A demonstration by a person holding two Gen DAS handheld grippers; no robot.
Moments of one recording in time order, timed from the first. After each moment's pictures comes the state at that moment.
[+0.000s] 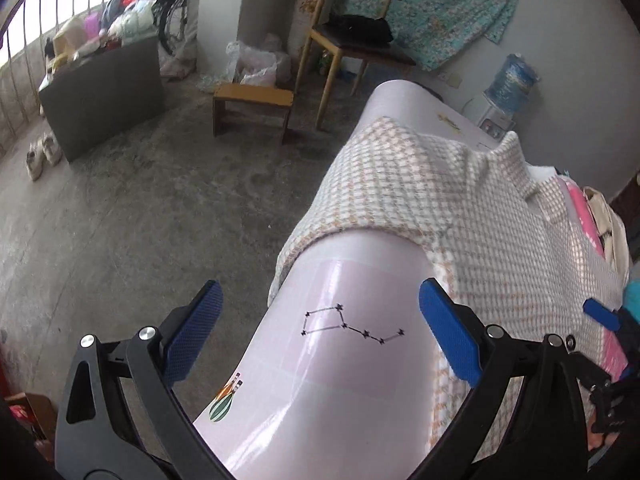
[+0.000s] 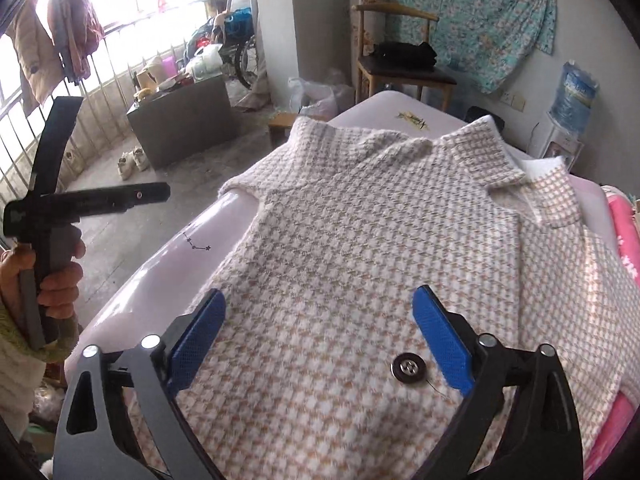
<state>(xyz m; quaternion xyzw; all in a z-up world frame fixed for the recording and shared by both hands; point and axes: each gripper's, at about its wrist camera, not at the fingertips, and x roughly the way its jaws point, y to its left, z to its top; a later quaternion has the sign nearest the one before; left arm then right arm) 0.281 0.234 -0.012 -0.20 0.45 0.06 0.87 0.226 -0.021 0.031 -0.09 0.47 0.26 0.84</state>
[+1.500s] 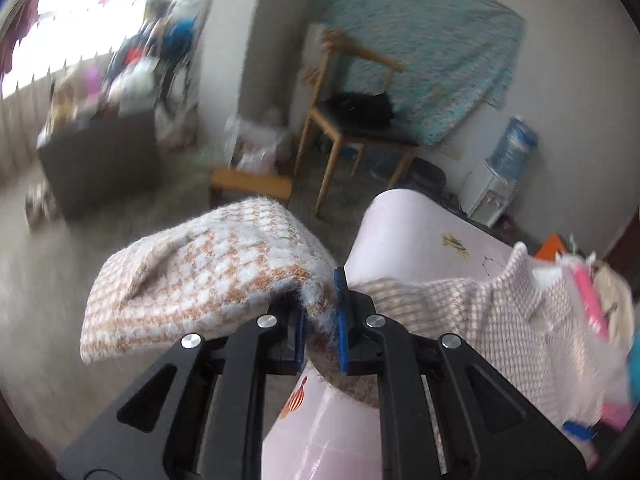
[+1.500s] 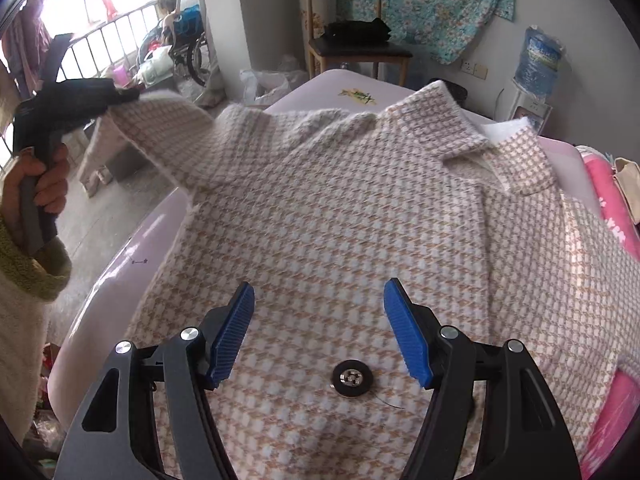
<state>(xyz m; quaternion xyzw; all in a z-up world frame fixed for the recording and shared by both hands) 0.365 0.203 0.075 -0.09 0.30 0.07 0.95 0.248 -0.063 0.021 -0.06 0.49 0.17 0.85</state>
